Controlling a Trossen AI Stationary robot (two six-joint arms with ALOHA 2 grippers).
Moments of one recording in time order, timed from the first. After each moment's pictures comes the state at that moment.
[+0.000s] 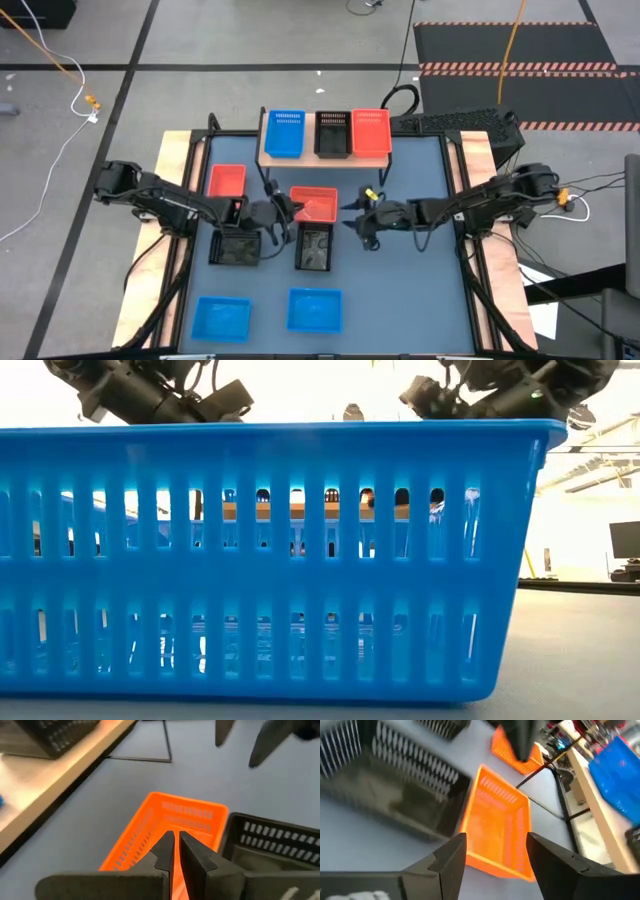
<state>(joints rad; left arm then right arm) -0.12 1.41 0.66 0.21 -0.50 -0.10 0.10 1.44 0.61 0.34 0.31 -0.56</state>
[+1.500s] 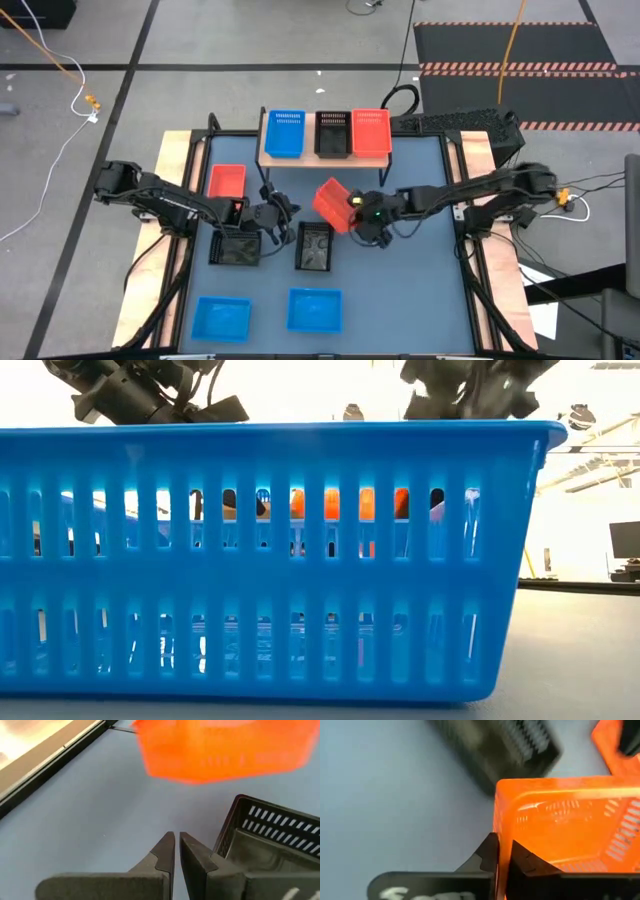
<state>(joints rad) -0.13 1.42 0.66 0.10 -0.50 -0.28 0.03 1.44 0.81 -0.20 -0.02 -0.80</state>
